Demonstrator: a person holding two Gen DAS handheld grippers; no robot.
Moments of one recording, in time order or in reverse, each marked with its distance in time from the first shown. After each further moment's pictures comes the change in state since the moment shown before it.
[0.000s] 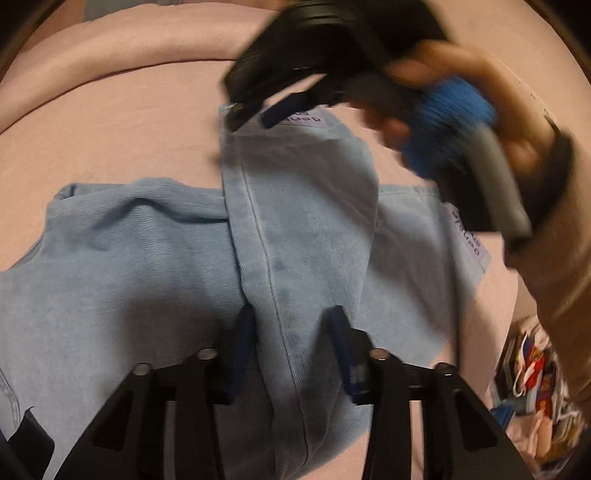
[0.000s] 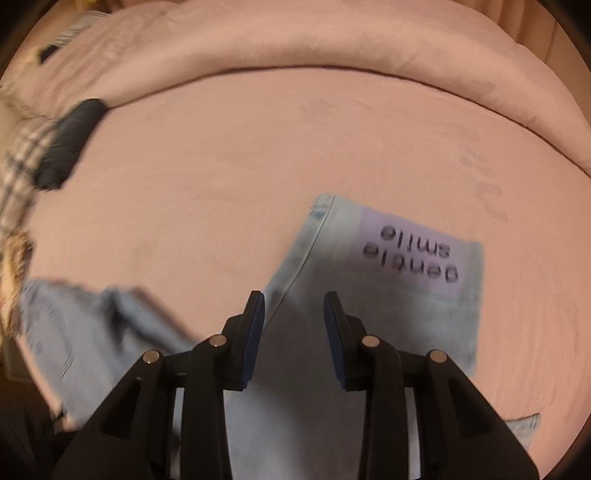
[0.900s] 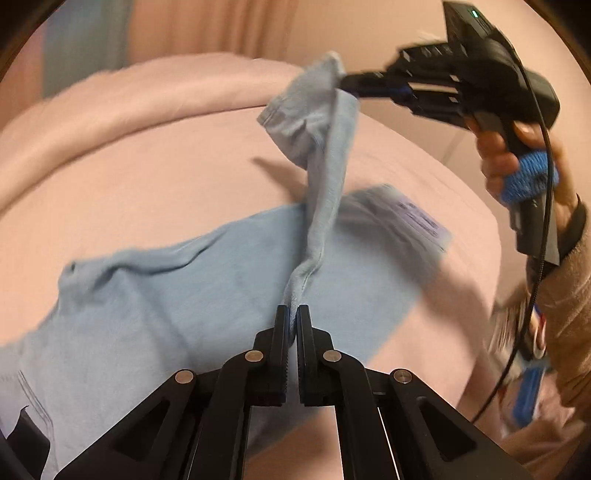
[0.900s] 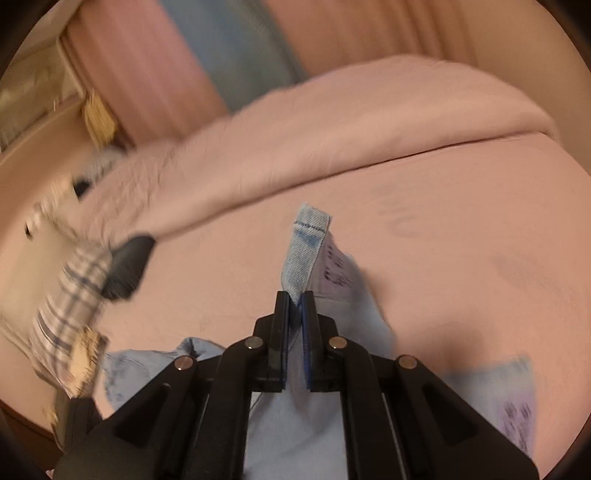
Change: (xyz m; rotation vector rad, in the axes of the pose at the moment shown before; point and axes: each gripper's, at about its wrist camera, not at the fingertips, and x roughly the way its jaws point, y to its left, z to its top) left arm -0.043 -0.087 -0.014 0.280 -0.107 0.019; right arm -0.182 -0.088 -0.146 0.309 -0.503 0.232
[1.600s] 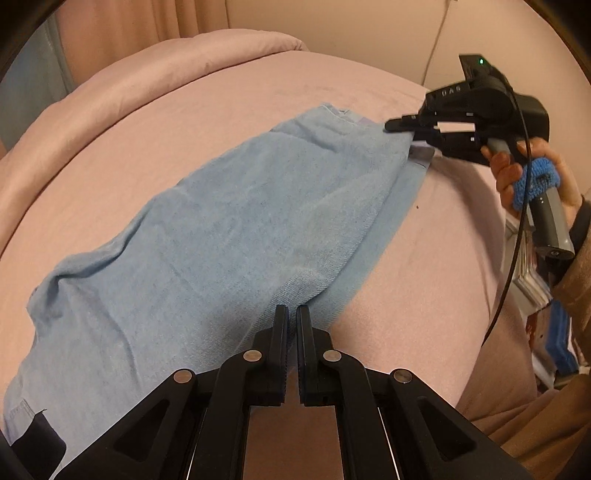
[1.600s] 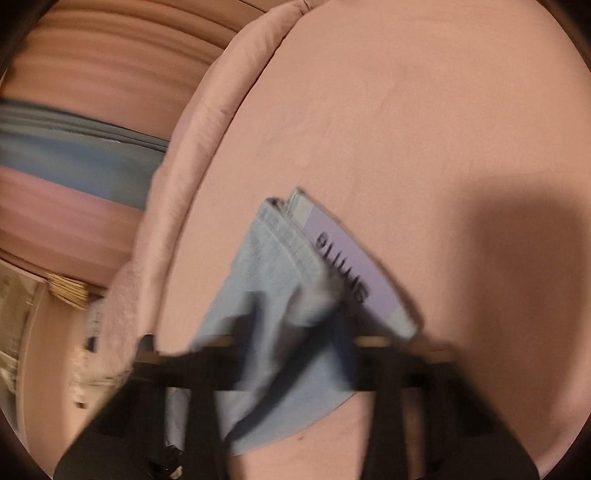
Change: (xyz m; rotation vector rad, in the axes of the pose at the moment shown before) left arm 0.045 -0.050 -0.016 0.185 0.169 0.062; right arm -0.037 -0.151 -0.143 0.671 -0.049 -0.060
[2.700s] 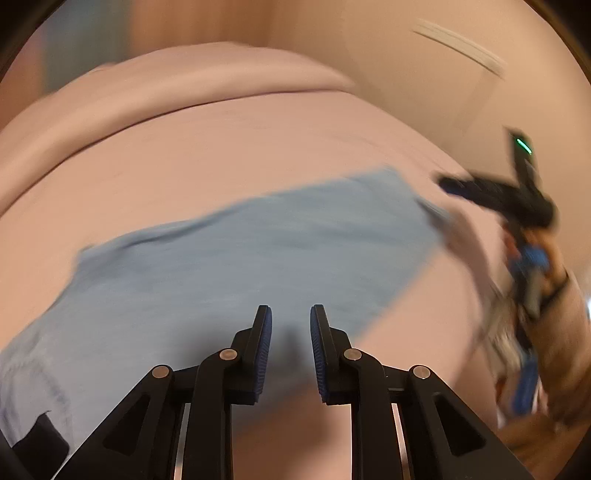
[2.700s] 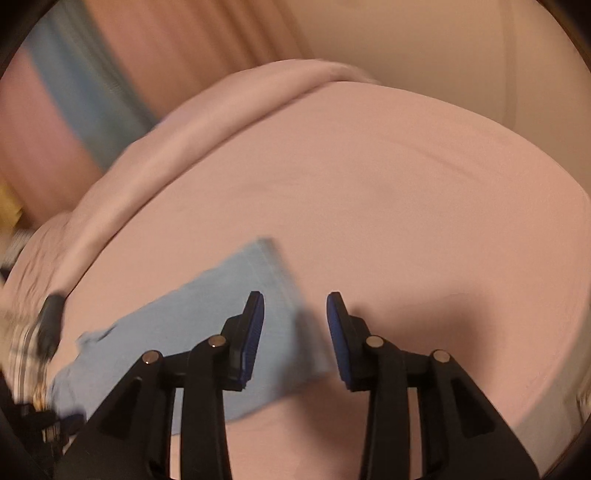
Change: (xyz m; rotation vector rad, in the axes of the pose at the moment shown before) left arm -0.047 0.087 -0.024 -0.322 -0.114 -0.034; right arm -0.040 0.015 0.017 -0.420 -0.141 -0.243
